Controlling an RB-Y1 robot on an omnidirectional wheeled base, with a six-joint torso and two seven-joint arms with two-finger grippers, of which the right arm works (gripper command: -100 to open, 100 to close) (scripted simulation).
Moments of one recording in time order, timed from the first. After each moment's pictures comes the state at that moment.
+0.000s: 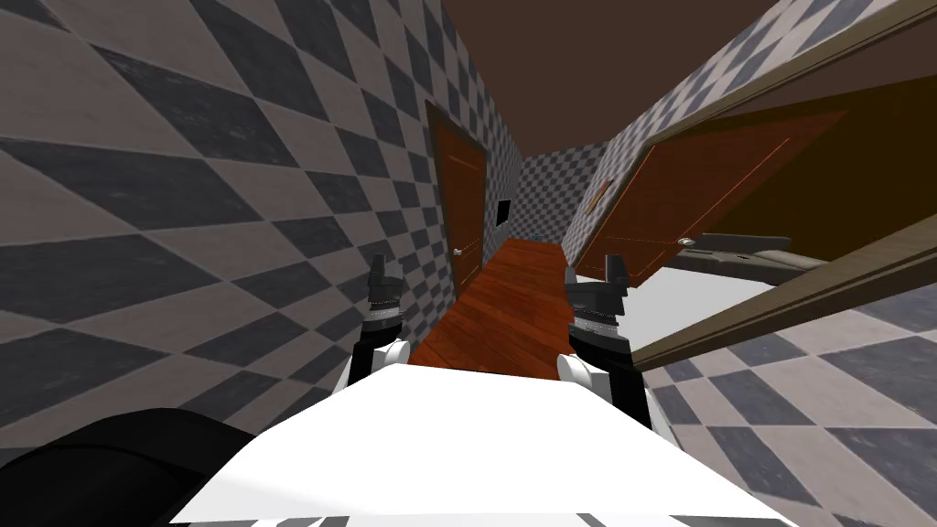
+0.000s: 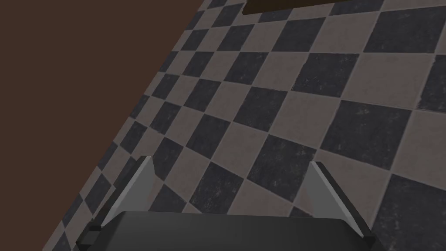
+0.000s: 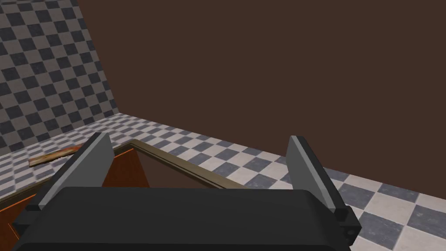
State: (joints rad) arm 0.50 0.02 -0.05 -2.34 0.00 -0.45 -0.10
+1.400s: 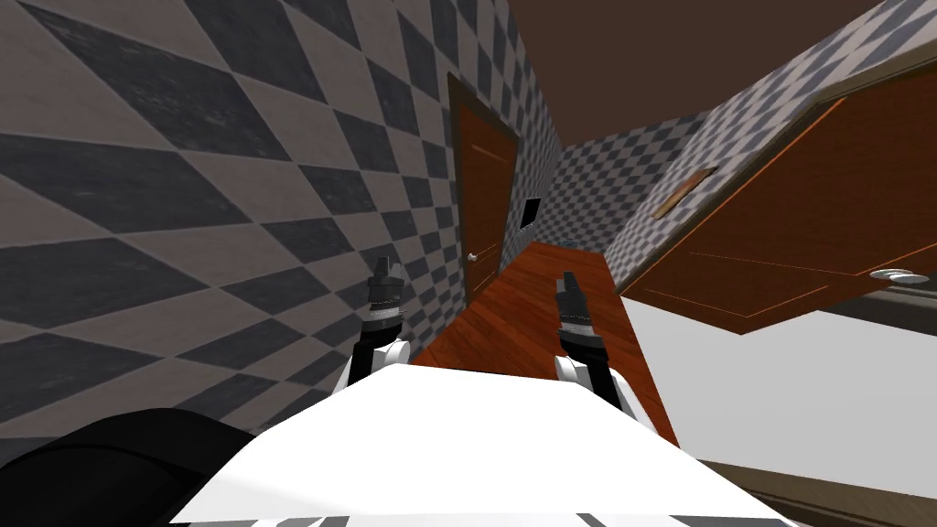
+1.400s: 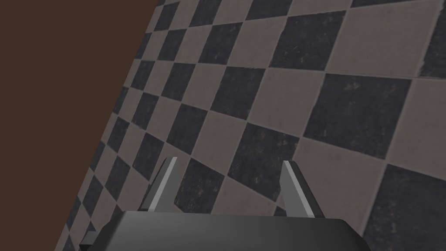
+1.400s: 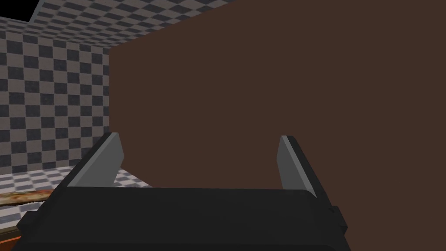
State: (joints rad) arm 0.43 -0.05 -0.10 -2.07 0.12 -0.54 0.12
